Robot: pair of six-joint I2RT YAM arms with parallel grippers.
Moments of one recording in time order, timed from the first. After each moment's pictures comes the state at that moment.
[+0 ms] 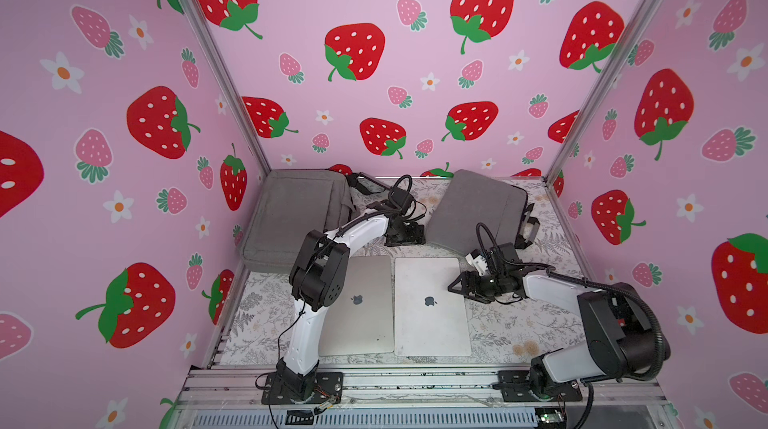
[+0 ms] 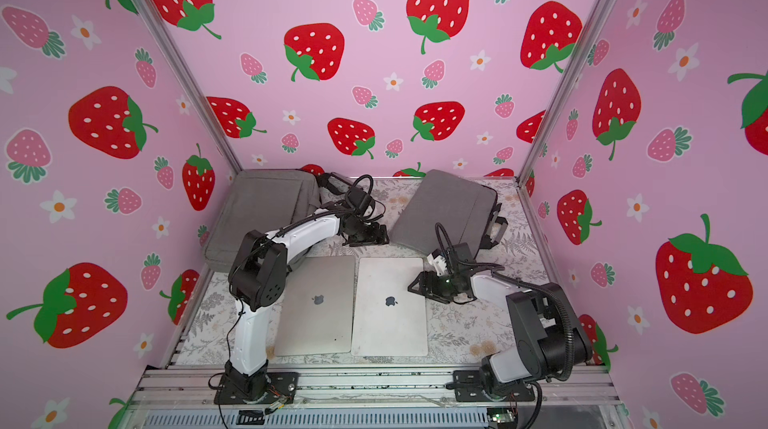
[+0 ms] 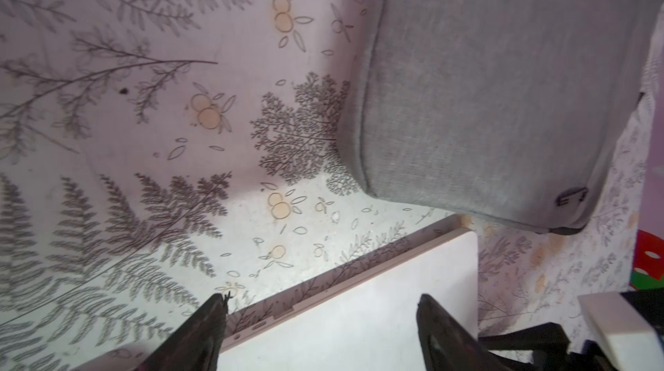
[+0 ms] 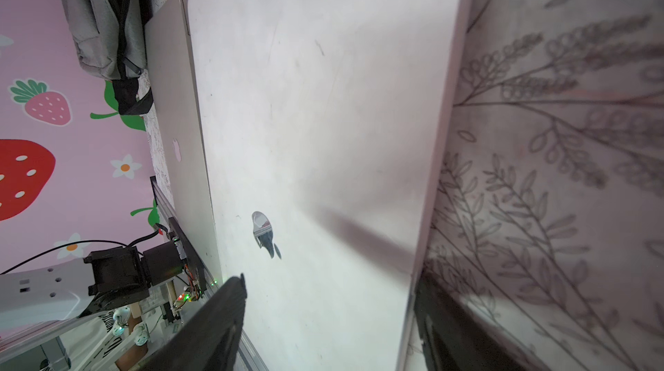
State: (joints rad) left arm -0.52 2.12 1.67 -0.69 0.26 -0.42; right arm 0.41 1.48 0.60 -0.22 -0.70 0.45
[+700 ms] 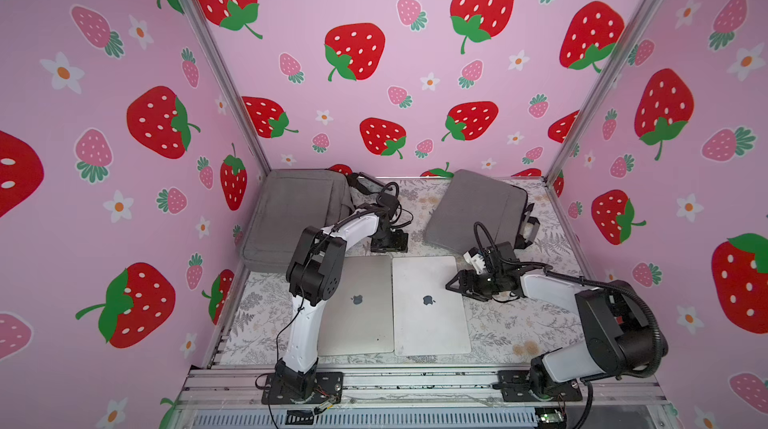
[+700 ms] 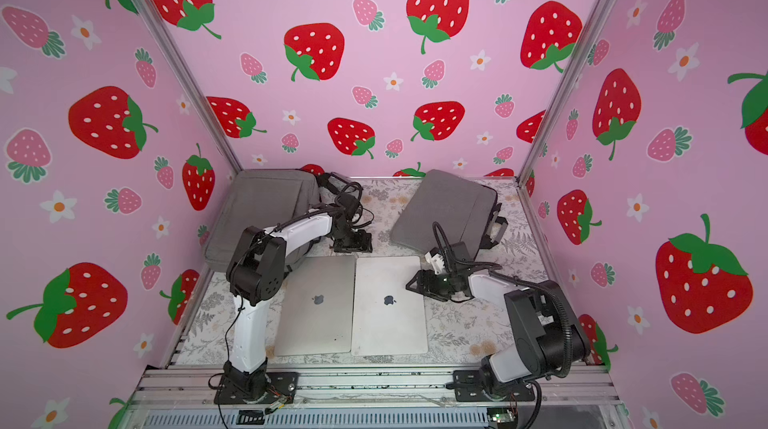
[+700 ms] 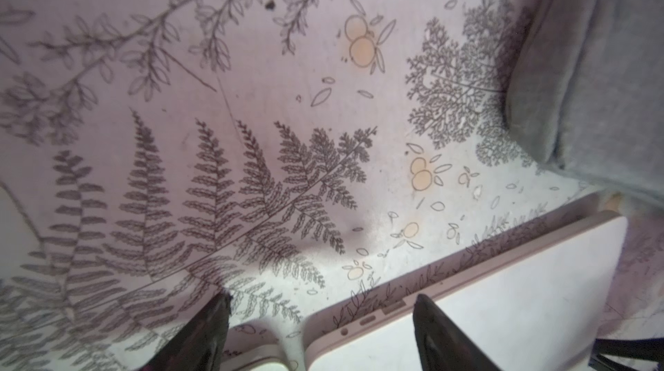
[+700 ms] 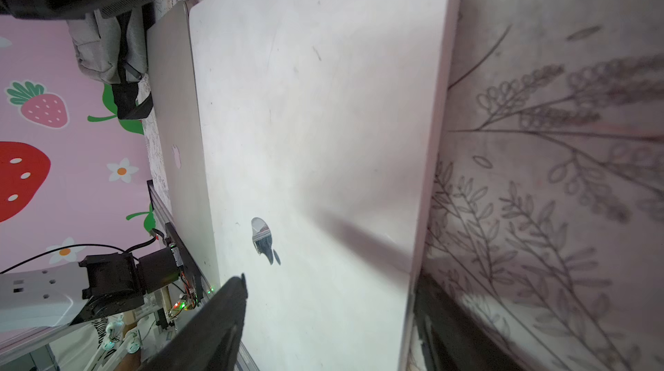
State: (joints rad) left arm -0.45 2.14 1.60 -0.76 0.25 -0.33; right arm 0.42 1.49 0.61 -0.20 -0.68 0.47
